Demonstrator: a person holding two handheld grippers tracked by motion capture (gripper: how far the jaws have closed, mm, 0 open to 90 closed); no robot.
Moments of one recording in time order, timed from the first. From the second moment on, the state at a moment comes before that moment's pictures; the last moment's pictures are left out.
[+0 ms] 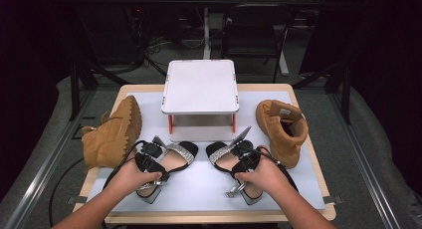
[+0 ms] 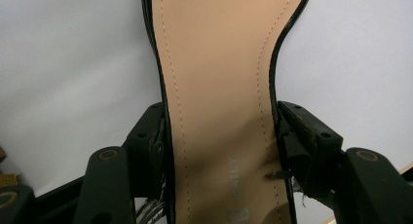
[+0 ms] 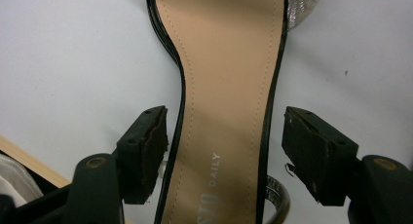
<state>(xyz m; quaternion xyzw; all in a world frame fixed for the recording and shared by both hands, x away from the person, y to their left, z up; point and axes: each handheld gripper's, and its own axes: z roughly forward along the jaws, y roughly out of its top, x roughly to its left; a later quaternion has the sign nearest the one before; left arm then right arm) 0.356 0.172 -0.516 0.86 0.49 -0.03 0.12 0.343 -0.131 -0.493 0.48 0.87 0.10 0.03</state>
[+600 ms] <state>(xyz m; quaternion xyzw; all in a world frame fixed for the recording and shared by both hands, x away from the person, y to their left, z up) 0.355 0.170 -0.515 0.85 0.52 -0.03 0.12 0.348 -0.121 -0.502 0.52 0.85 0.07 0.03</state>
